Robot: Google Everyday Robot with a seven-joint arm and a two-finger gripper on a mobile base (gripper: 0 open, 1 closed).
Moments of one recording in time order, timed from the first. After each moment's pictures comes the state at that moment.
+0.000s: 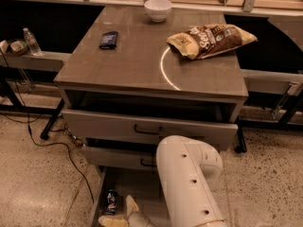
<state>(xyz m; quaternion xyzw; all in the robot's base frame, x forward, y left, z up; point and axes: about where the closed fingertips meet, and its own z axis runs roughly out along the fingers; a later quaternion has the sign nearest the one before) 0.408 0.146 0.383 -0.67 -0.05 -0.48 0.56</state>
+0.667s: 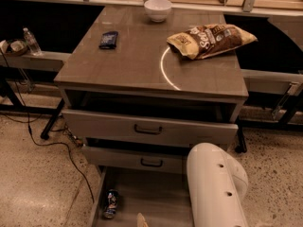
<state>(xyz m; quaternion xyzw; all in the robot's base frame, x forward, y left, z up) 0.325 0.102 0.424 -0.69 -0.06 -0.52 0.50</state>
